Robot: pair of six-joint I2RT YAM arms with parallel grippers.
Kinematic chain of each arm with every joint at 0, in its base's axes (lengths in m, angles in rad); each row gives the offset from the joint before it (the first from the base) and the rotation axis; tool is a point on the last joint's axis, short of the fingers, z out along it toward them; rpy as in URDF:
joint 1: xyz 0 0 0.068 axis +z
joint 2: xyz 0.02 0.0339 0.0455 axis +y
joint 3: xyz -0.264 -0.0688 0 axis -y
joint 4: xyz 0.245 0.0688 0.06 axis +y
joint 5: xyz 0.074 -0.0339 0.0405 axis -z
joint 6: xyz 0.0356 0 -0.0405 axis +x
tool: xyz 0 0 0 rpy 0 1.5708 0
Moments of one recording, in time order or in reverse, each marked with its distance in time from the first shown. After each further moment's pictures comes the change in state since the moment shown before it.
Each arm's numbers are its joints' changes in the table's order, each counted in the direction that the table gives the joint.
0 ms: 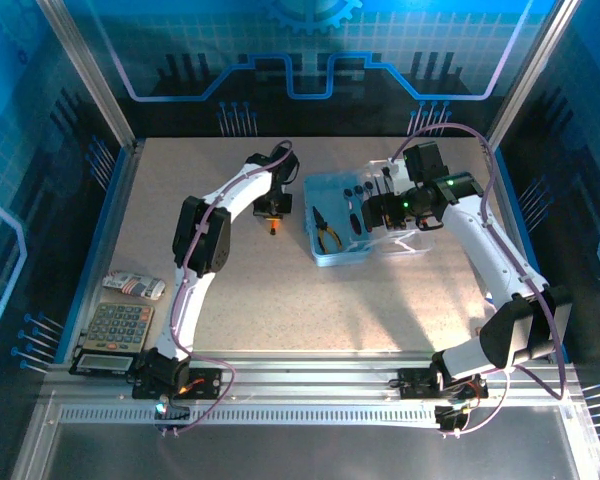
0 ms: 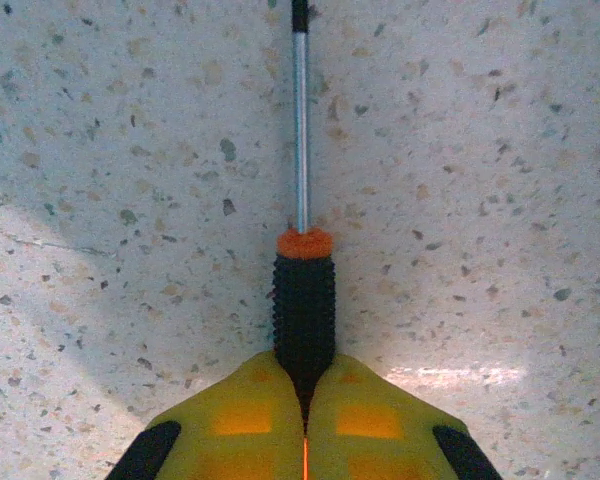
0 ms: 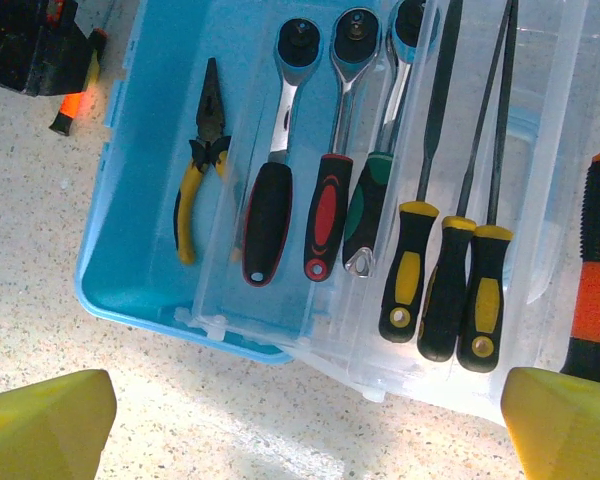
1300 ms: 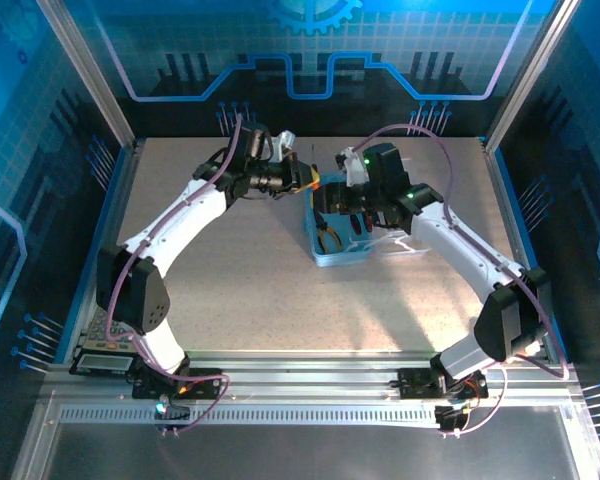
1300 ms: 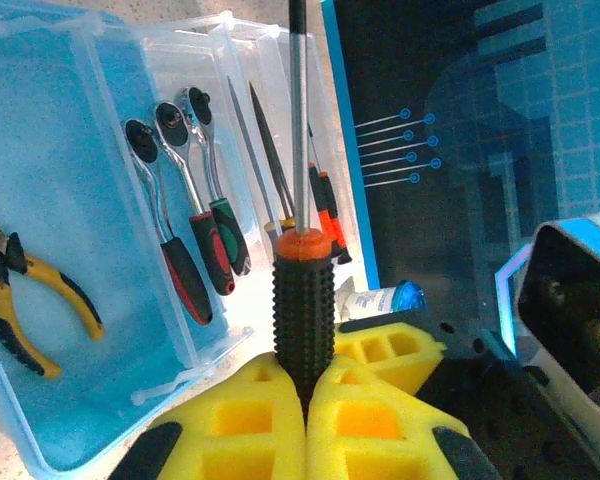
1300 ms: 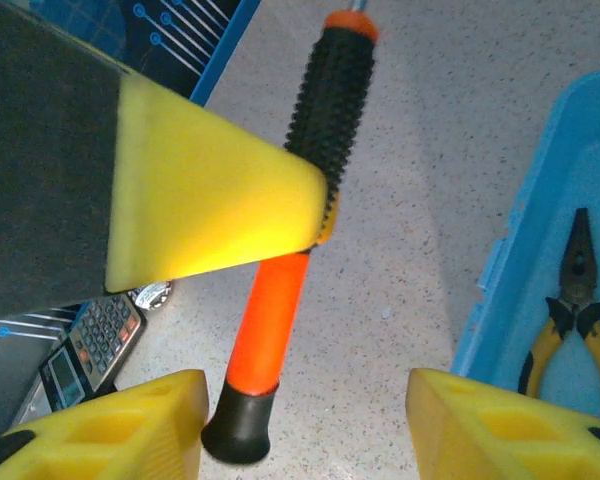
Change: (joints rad) left arm -0.034 -0.688 -0.494 -0.635 0.703 -0.421; right arm 0.211 0.067 -0.077 -0.532 -0.330 0.364
